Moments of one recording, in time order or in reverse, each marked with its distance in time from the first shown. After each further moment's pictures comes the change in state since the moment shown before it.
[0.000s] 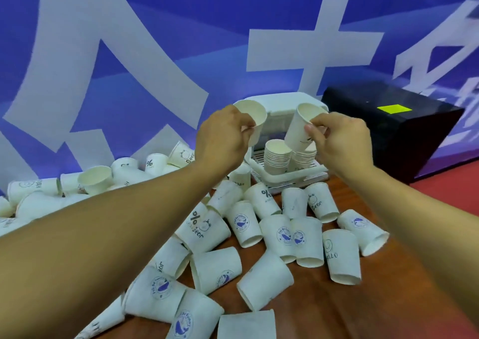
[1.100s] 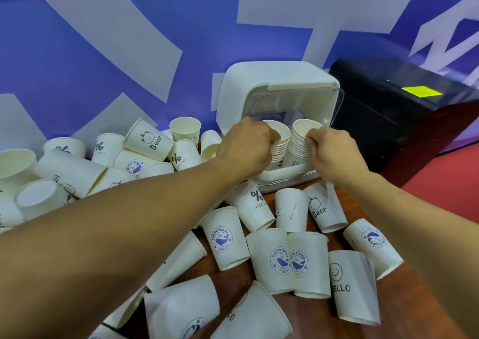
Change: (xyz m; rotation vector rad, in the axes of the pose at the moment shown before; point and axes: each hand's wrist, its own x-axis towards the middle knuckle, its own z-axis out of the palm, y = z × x) left_hand 0.032 -0.006 0.143 -0.066 -0.253 0.194; right_hand 0.013 0.078 0.103 -0.226 -0.368 -0.057
